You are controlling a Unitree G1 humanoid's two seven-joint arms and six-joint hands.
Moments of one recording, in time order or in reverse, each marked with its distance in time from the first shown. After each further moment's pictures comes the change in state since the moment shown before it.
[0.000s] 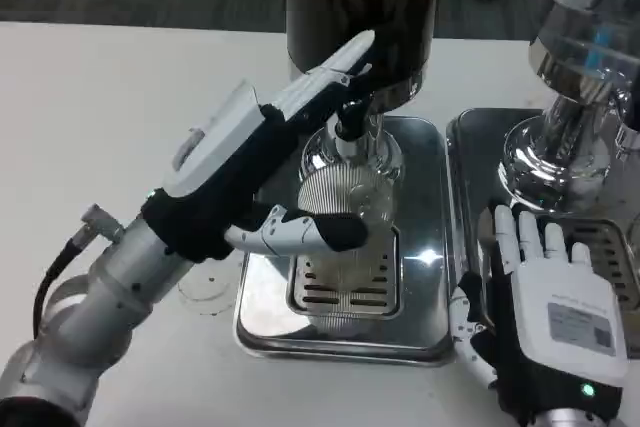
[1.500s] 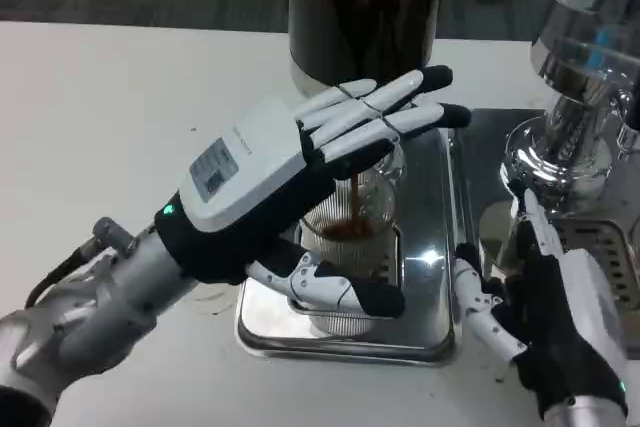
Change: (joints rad) left arm 0.000 0.099 -0.054 -0.127 0.447 -0.011 0.408; right arm 0.031 0.054 -0.178 -0.090 0.618 -0.250 0.032
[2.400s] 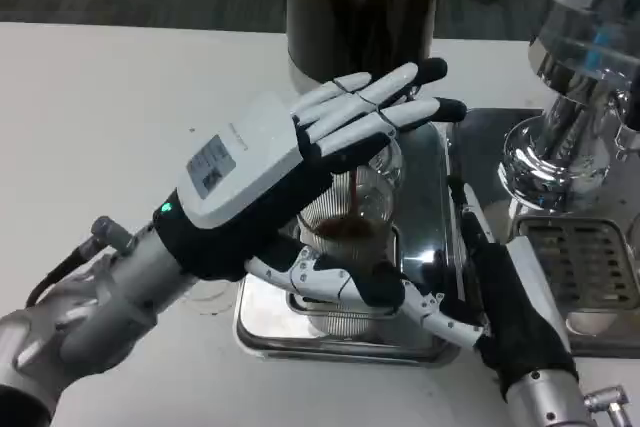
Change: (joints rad) left arm -0.003 0.004 -0.015 0.002 -0.001 0.018 0.028; right arm -0.145 -0.025 -0.005 0.203 0.203 -0.125 0.098
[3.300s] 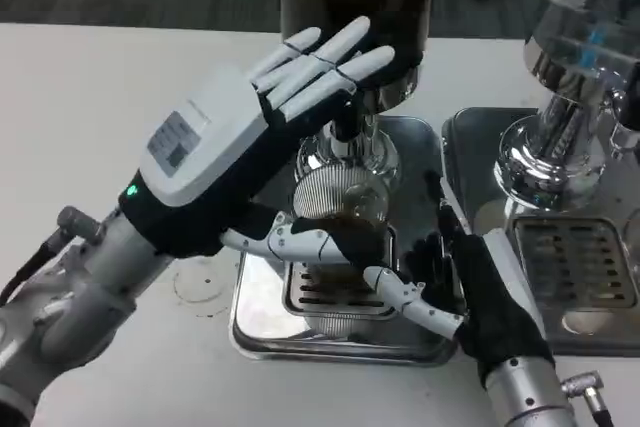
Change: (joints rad) left arm 0.046 0.035 0.059 -0.112 0.001 0.135 0.044; right arm -0.065 0.017 0.012 0.081 0.032 -0.038 0.000
